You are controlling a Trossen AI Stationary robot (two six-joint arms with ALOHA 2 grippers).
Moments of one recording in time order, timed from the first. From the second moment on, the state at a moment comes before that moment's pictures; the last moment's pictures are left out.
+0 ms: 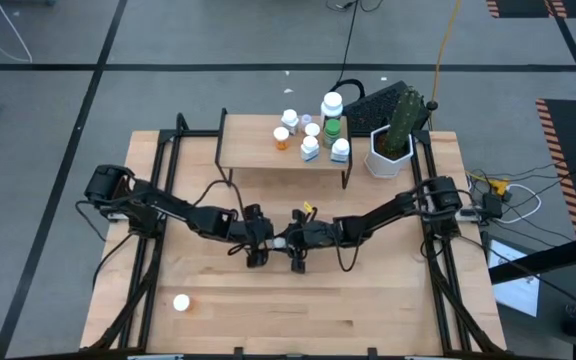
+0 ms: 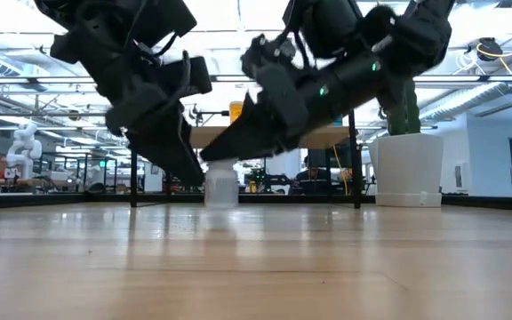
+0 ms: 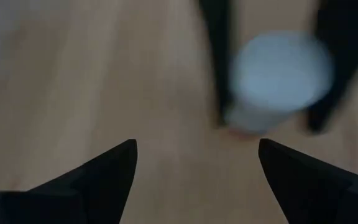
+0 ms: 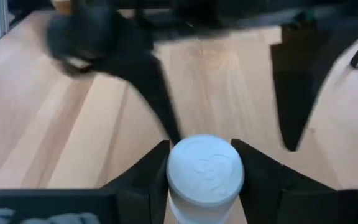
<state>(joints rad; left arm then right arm) -0.18 1.63 0.81 -0.09 -0.22 -0.16 0.16 1.96 0.93 0.57 0.13 0.10</state>
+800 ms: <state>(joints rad) -0.15 1.65 0.81 0.03 -0.27 -0.16 0.06 1.67 1.06 0.26 0.42 -0.04</state>
